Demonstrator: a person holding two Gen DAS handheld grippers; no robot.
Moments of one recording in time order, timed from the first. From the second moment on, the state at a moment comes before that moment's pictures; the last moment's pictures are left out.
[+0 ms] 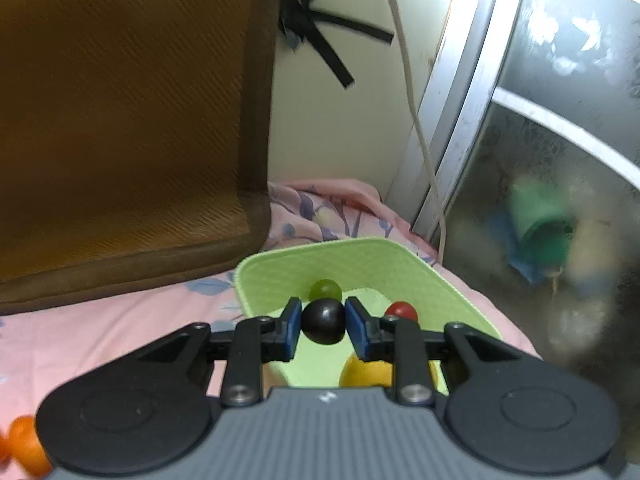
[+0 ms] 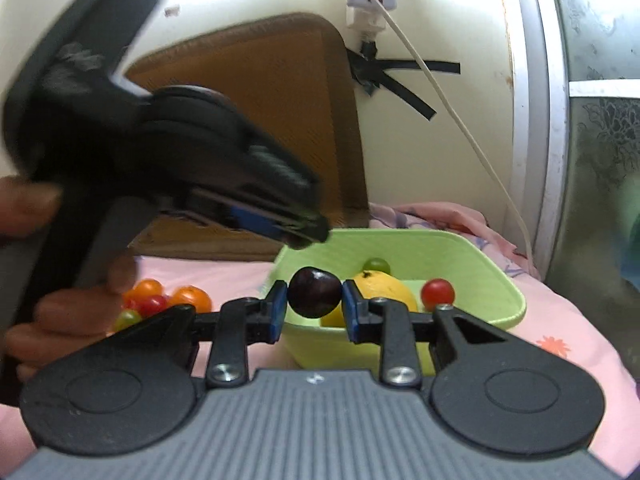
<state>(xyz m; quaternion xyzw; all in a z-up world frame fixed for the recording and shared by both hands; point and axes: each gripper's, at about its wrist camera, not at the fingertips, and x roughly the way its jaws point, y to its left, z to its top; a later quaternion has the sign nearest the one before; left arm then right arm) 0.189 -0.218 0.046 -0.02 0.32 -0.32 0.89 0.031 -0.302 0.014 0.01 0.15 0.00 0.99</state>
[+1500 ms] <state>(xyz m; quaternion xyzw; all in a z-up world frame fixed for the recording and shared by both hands) 0.175 0.041 0.006 -0.11 0.34 -0.09 0.93 0.047 -0.166 0.009 0.01 0.25 0.16 0.96</state>
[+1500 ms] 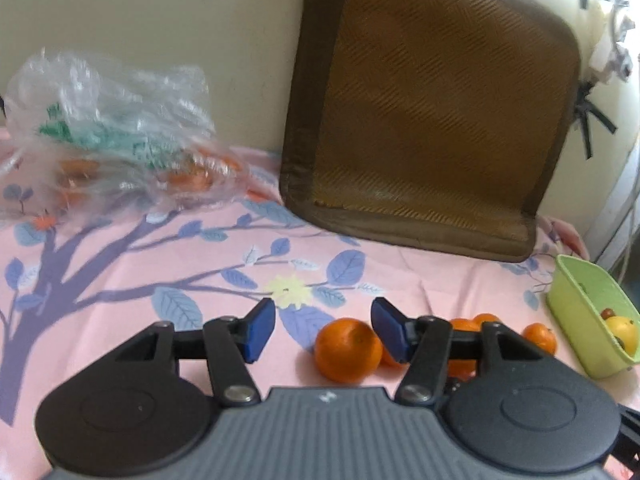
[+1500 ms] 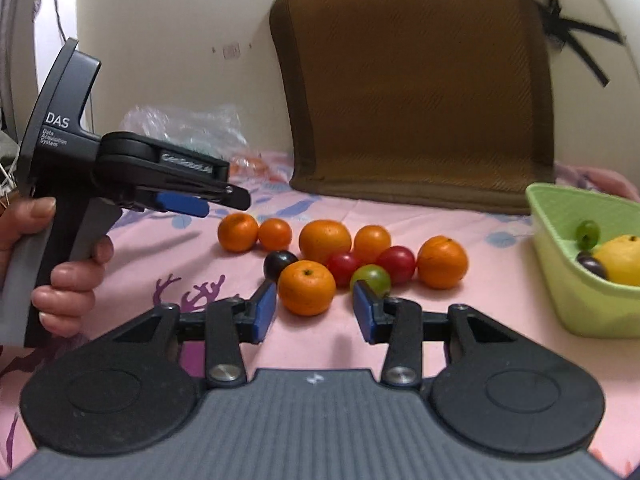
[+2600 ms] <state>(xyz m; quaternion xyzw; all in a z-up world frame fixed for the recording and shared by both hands) 0.084 0.030 0.006 -0.19 0.36 -0.15 0.90 0.002 -0.182 0.007 0.03 0.26 0.16 0.95</state>
